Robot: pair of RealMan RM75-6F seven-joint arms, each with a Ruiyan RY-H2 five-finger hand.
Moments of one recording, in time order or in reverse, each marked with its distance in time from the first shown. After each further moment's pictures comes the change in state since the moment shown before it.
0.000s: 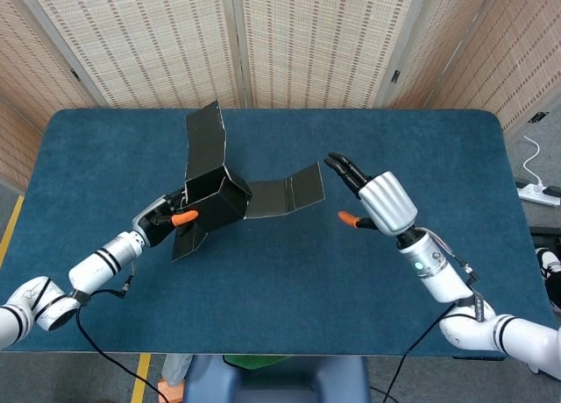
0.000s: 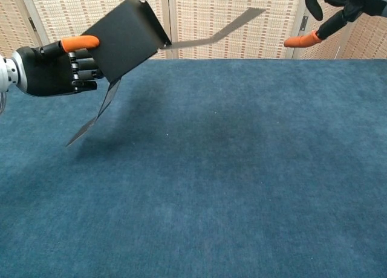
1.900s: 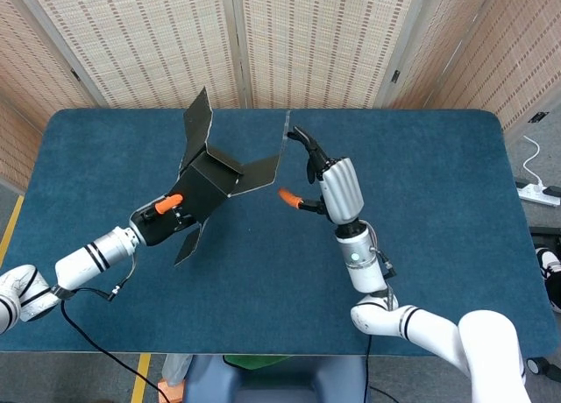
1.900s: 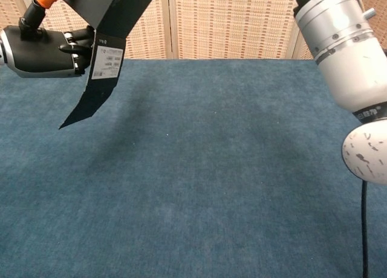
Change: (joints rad) left arm -0.075 0.026 0.162 0.097 0.159 0.270 -0.655; right arm 0.149 -0.462 0.309 0.281 0.033 0.131 0.113
